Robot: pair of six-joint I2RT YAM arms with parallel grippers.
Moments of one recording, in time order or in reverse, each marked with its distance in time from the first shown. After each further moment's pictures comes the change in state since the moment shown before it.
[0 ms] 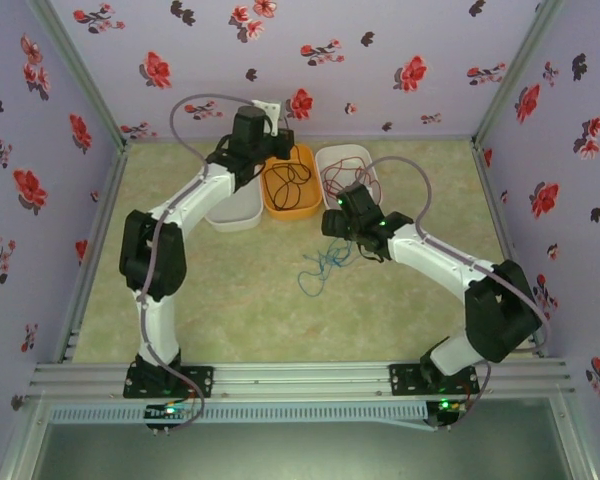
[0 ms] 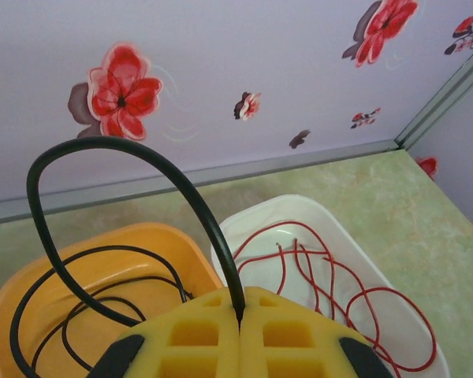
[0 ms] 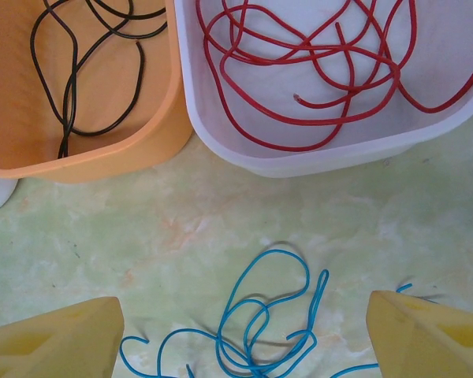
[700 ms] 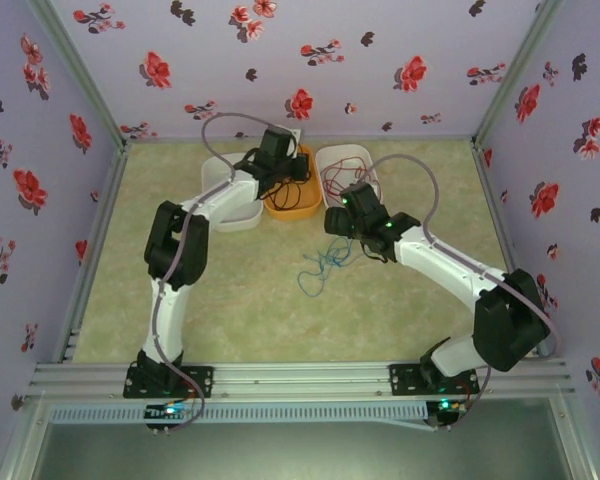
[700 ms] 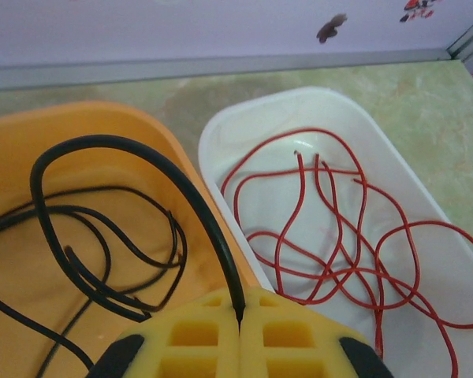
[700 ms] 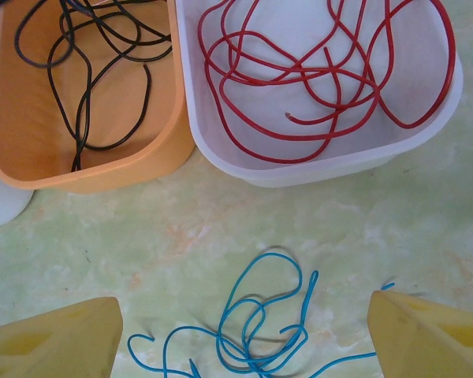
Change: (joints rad) left arm -0.070 0.167 0.050 -0.093 -0.045 -0.057; right arm 0.000 -0.058 0.000 -0.024 0.018 0.000
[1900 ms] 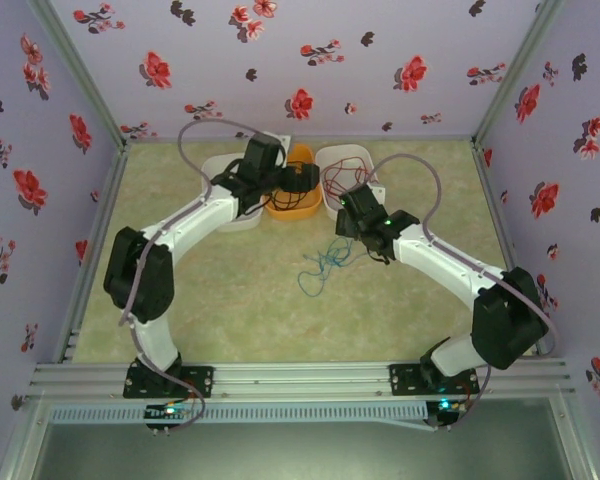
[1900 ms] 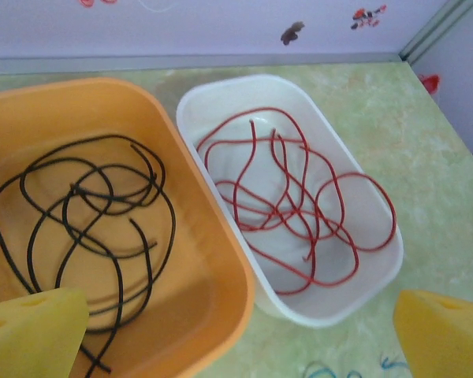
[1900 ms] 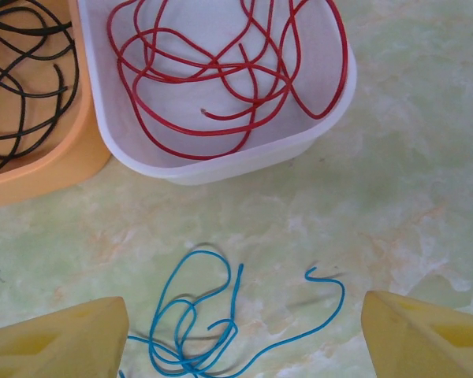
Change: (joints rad) left arm -0.061 -0.372 -0.319 -0.022 -0.043 -0.032; right arm -0.001 0.017 0.022 -0.113 0.143 0.040
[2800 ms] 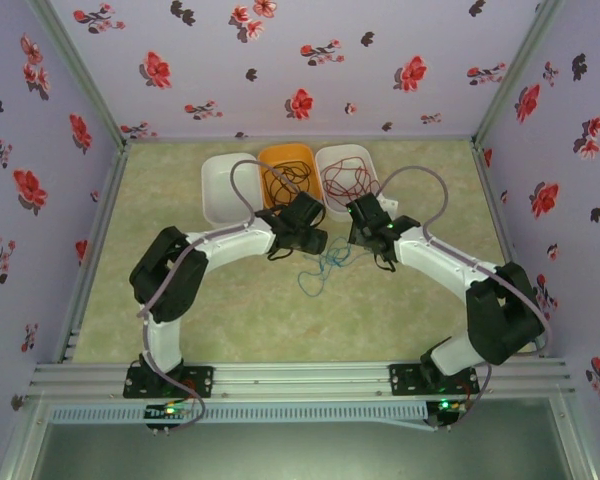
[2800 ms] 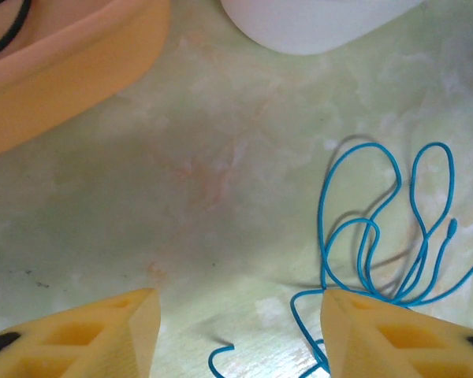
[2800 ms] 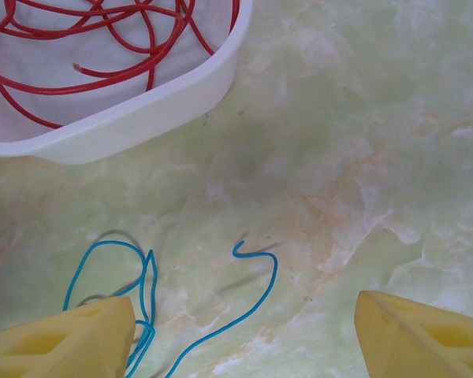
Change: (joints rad) left arm -0.223 0.116 -0.126 -0.177 -0.130 -0.040; right arm -0.061 0.024 -0.094 -0.010 0.025 0.090
